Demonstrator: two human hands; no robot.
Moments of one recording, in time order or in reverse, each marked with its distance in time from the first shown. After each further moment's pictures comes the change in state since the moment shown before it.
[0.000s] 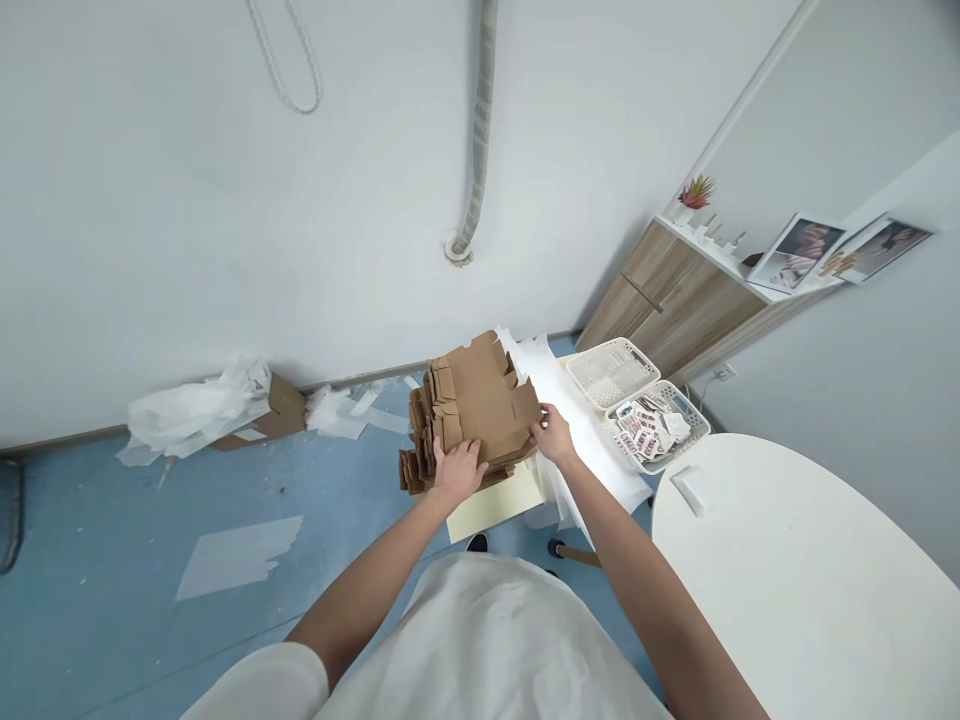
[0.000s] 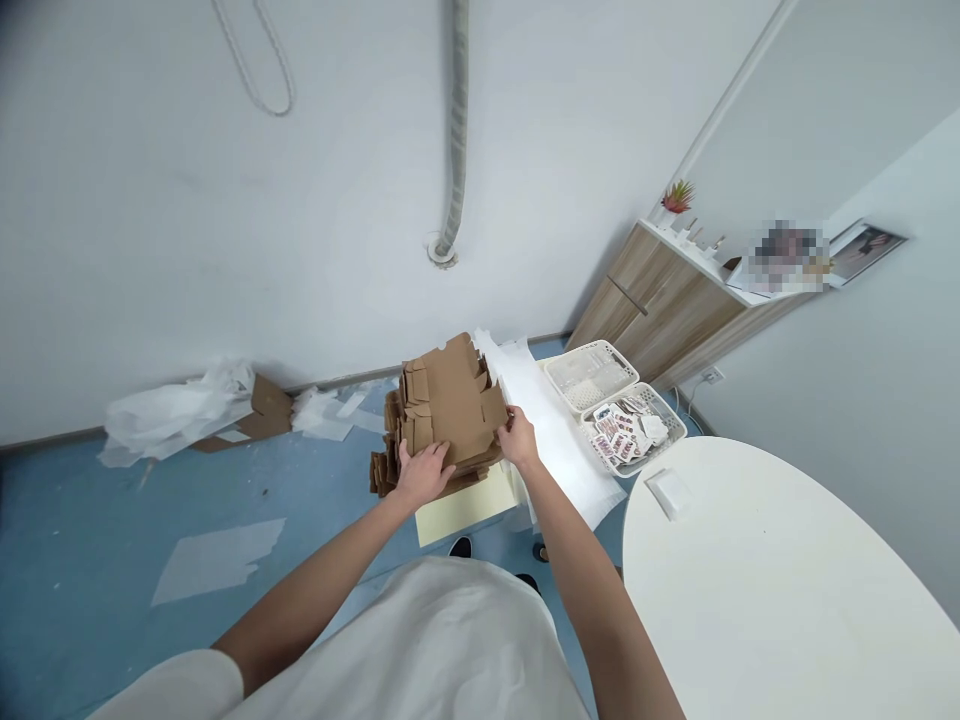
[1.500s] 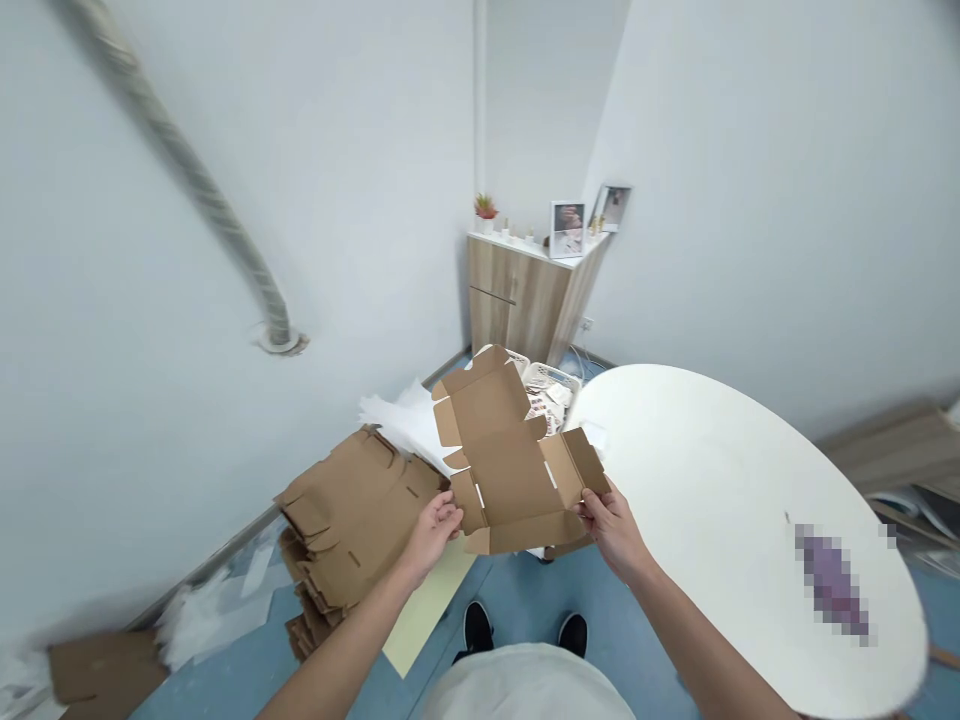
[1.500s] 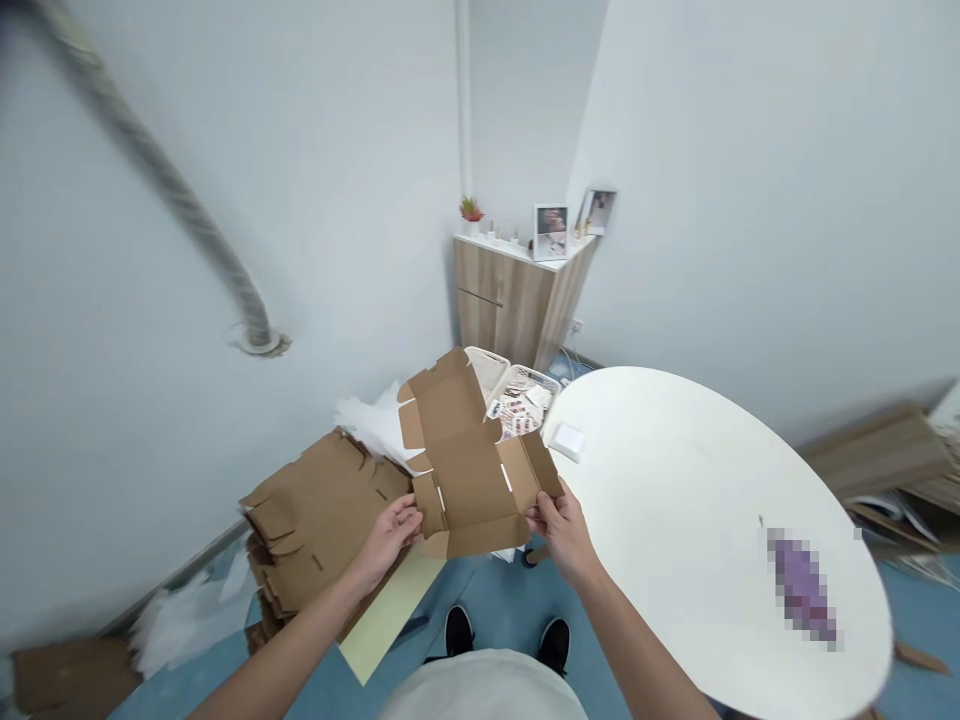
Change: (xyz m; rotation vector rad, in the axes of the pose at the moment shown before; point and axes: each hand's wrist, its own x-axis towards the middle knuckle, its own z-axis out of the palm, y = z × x) left_hand 0.035 0.105 -0.008 -1.244 -0.529 0.040; right_hand -0.182 0.033 -0.152 0.837 0.499 0.198
